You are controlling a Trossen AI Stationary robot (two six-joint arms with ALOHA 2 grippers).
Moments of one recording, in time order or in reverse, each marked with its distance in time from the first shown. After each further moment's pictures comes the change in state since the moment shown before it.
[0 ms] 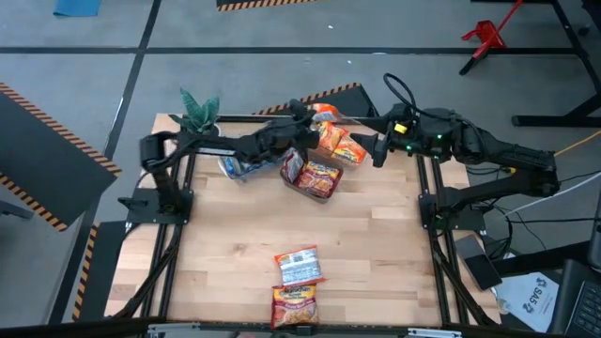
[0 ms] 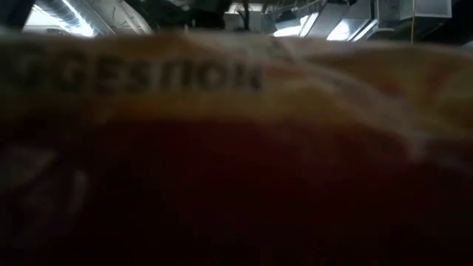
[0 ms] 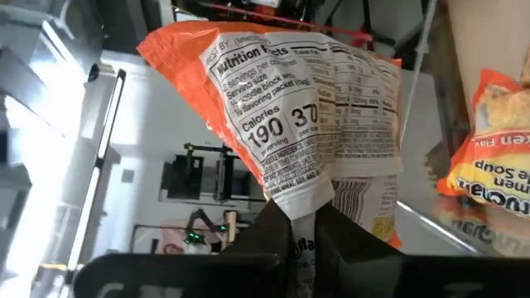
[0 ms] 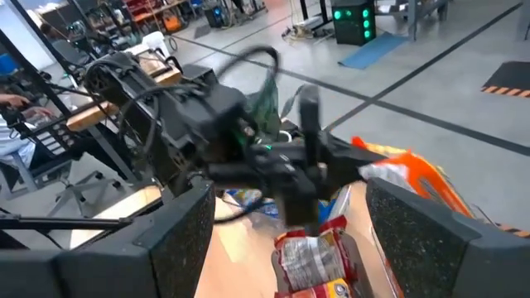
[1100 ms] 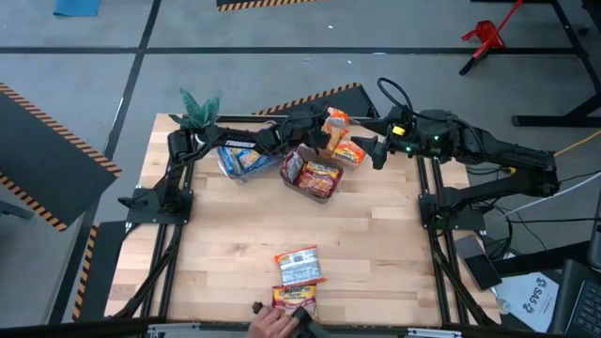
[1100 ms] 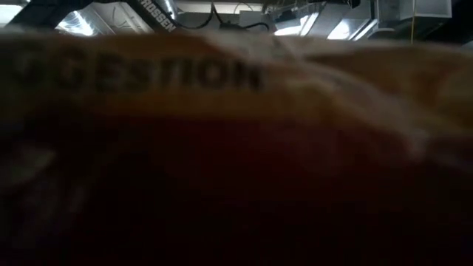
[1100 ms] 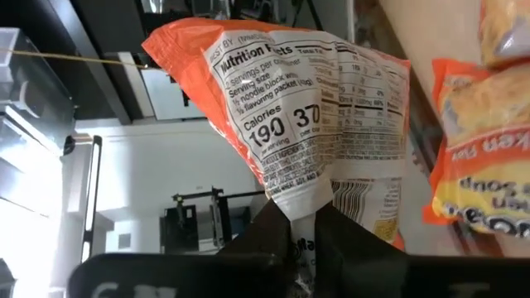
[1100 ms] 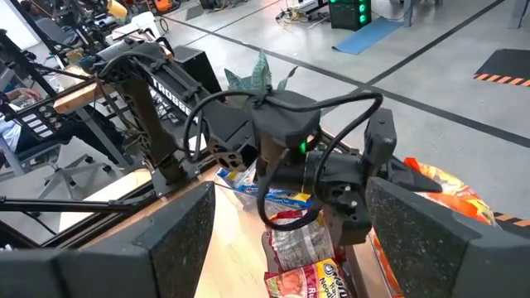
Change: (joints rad) left arm 0.095 0.248 0.159 0.014 0.215 0.190; right arm 0.000 0.000 0.000 -0.059 -0.001 -0.001
